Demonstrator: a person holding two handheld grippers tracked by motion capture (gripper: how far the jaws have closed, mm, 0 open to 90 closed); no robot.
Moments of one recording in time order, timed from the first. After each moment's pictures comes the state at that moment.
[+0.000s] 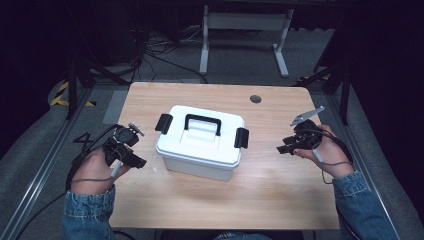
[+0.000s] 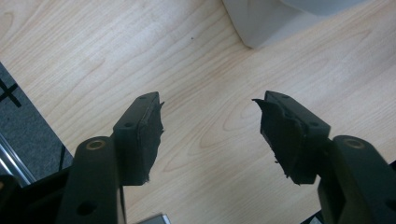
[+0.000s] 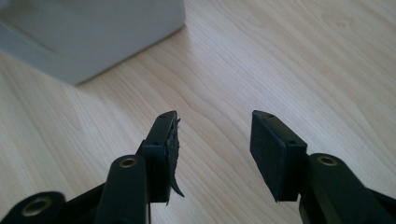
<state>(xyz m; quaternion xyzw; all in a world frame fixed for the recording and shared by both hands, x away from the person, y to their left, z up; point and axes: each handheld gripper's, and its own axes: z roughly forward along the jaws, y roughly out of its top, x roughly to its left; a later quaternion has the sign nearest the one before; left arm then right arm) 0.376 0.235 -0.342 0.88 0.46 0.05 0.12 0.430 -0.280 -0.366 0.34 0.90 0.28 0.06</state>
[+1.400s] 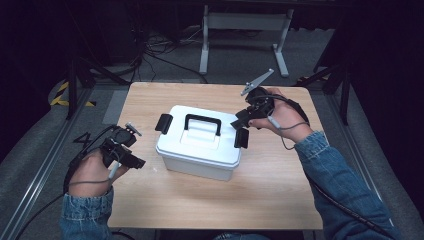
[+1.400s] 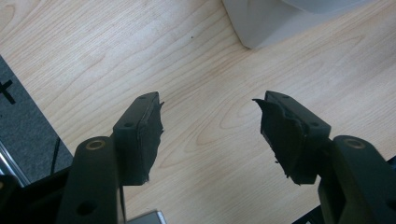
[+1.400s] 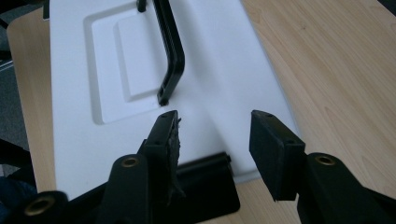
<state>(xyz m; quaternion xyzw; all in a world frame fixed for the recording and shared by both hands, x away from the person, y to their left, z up) 0.371 0.238 -0.340 0.87 0.47 0.05 0.12 0.475 -0.144 -0.292 0.23 0.92 0.32 0.02</state>
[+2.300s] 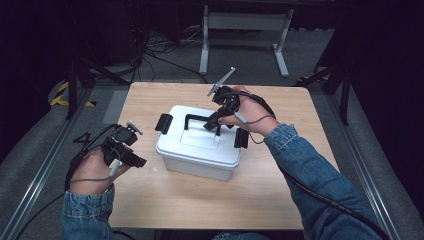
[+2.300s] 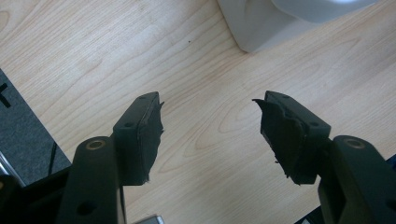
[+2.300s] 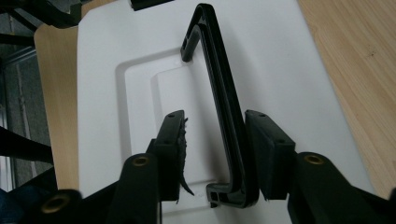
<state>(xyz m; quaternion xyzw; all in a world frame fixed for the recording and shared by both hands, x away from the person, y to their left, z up) 0.375 0.237 -0.341 0.88 0.46 0.05 0.13 0.488 -0.065 -0.299 0.19 0.94 0.29 -0.03</state>
